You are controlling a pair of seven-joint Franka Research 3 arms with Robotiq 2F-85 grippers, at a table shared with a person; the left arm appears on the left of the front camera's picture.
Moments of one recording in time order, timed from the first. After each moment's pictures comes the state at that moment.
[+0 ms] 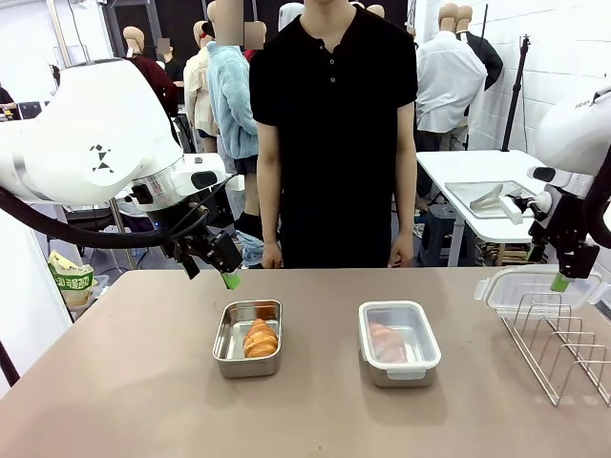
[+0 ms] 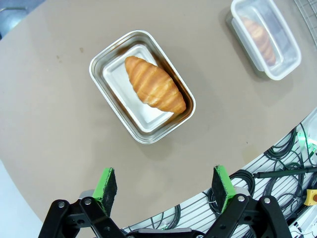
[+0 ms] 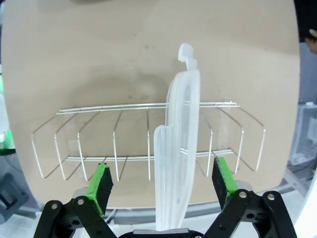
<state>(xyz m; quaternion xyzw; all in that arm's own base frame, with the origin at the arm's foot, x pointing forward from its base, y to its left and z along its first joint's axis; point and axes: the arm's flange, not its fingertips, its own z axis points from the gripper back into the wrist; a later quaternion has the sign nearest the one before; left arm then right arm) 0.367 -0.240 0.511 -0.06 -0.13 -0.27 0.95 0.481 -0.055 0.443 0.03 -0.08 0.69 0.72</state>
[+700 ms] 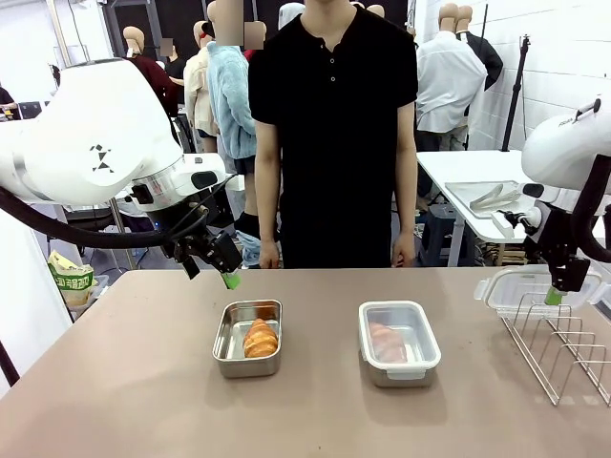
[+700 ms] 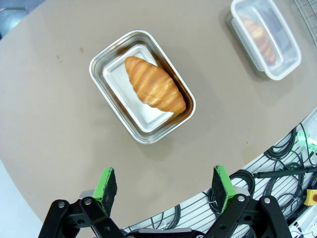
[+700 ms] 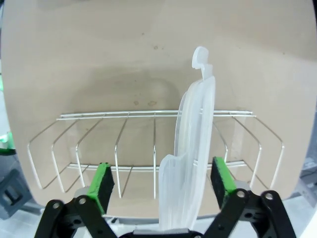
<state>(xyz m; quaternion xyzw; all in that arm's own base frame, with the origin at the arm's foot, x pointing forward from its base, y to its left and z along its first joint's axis) 0.367 -0.240 0.511 -0.06 -0.13 -0.27 0.95 0.487 -0.046 0.416 0.05 -0.05 0.69 0.72</state>
